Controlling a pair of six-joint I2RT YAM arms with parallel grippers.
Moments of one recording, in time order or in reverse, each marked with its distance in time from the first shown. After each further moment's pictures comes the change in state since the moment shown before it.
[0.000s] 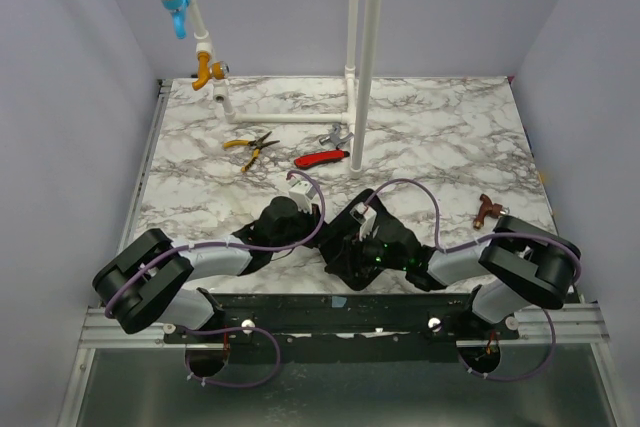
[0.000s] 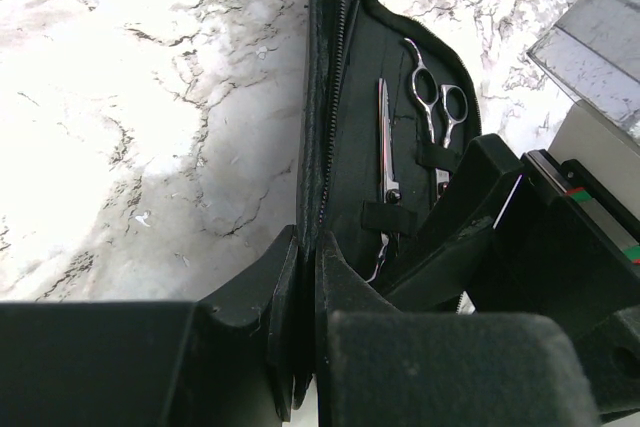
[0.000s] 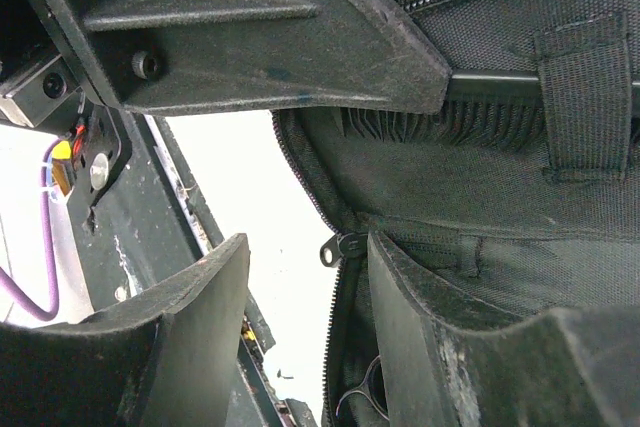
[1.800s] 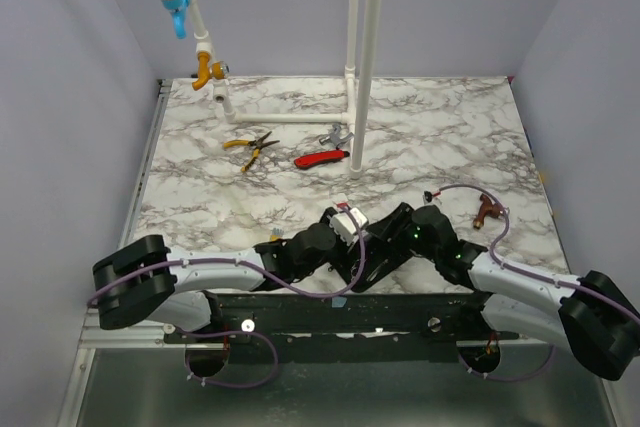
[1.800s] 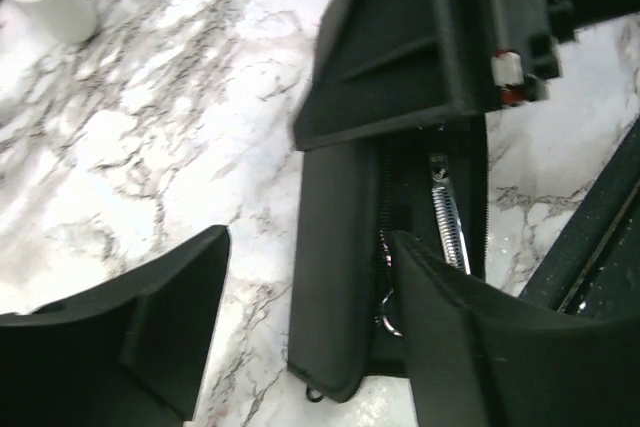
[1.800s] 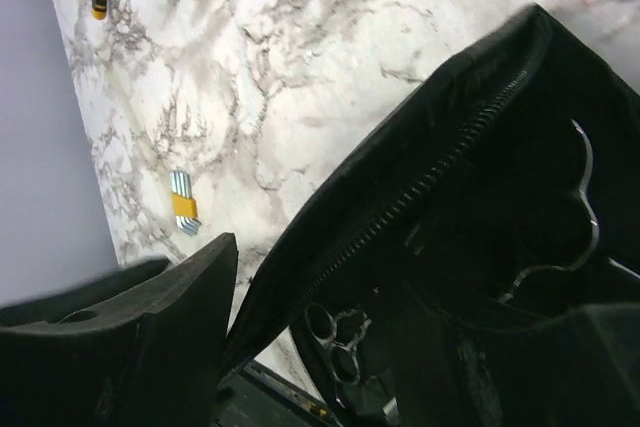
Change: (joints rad) left arm -0.391 -0.020 0.150 -0.141 -0.401 0.467; right arm -0.270 -0.456 0.000 -0.611 0.342 0.544
